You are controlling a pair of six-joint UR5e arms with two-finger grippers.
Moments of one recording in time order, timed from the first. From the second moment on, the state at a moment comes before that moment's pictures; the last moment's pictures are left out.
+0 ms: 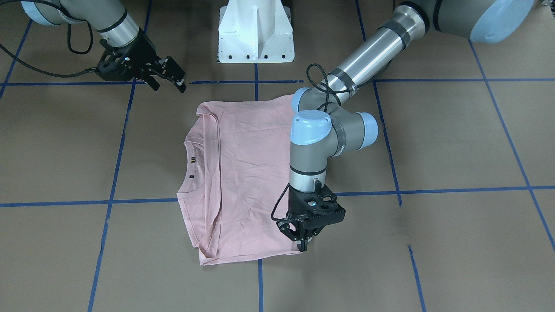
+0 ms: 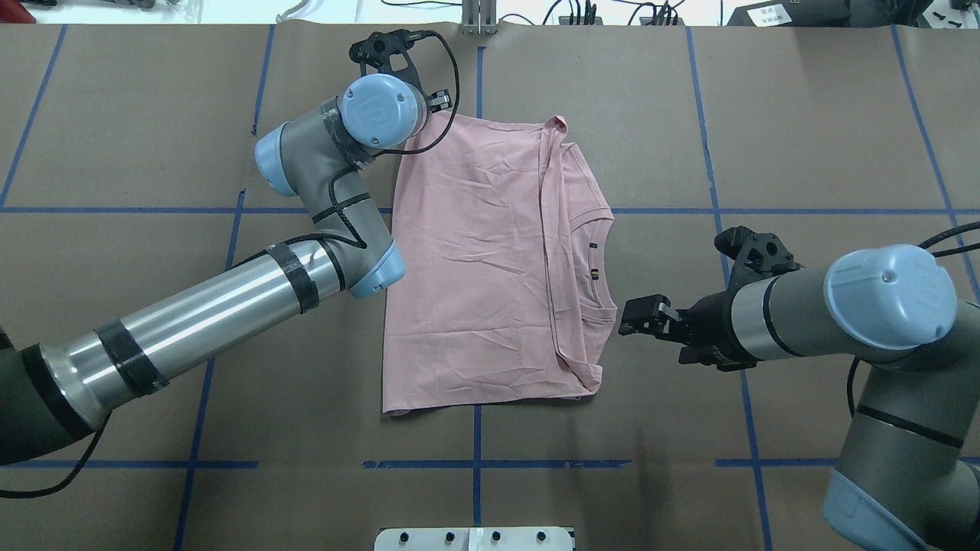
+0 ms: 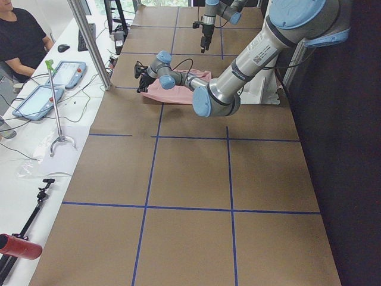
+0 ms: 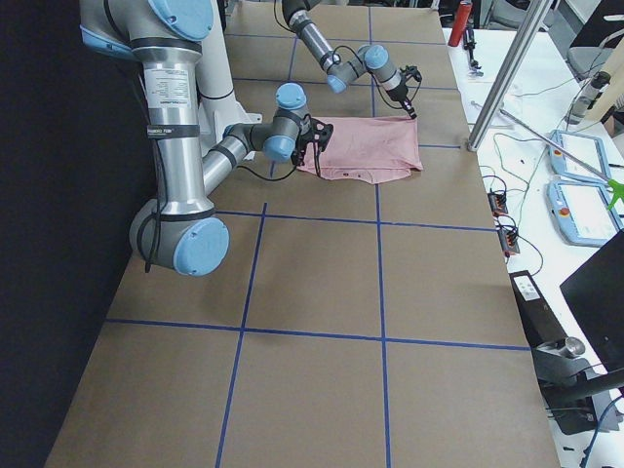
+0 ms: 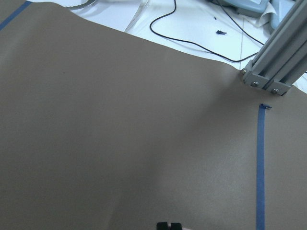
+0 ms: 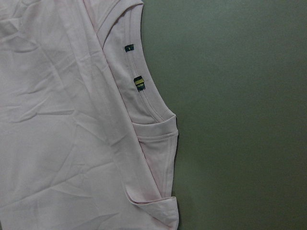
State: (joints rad) left arm -0.69 -2.55 -0.92 -2.25 -1.44 -1.37; right arm 0.52 -1.46 2.09 -1.13 1.90 1.67
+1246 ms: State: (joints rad) left arm -0.68 -2.26 -1.41 -2.04 -1.70 -1.58; right arm 0.52 -1.45 2.07 -1.13 1.87 1.67
